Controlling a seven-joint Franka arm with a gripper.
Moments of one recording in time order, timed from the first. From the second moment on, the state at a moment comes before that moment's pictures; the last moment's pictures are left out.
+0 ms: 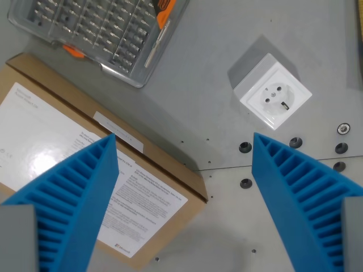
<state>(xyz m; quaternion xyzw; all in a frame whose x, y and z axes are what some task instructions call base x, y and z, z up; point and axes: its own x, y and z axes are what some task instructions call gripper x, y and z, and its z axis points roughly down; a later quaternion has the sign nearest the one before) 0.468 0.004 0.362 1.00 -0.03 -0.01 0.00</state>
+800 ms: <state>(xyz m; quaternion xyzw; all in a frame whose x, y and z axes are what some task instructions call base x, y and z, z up) 0.468 0.004 0.361 1.00 -0.03 -0.01 0.00</state>
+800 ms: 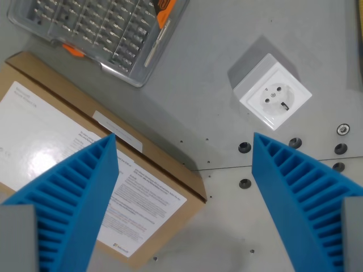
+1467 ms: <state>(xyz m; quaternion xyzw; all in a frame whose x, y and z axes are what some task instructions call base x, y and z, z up) 0.467 -0.008 0.344 1.00 0.01 -0.02 0.00</state>
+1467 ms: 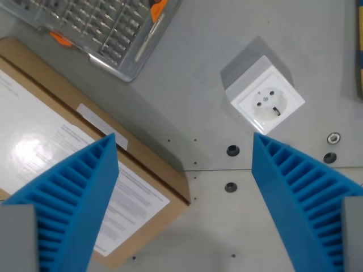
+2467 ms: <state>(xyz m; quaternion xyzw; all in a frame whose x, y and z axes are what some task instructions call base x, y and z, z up) 0.453 -0.045 0.285 0.99 0.13 -0.01 0.00</state>
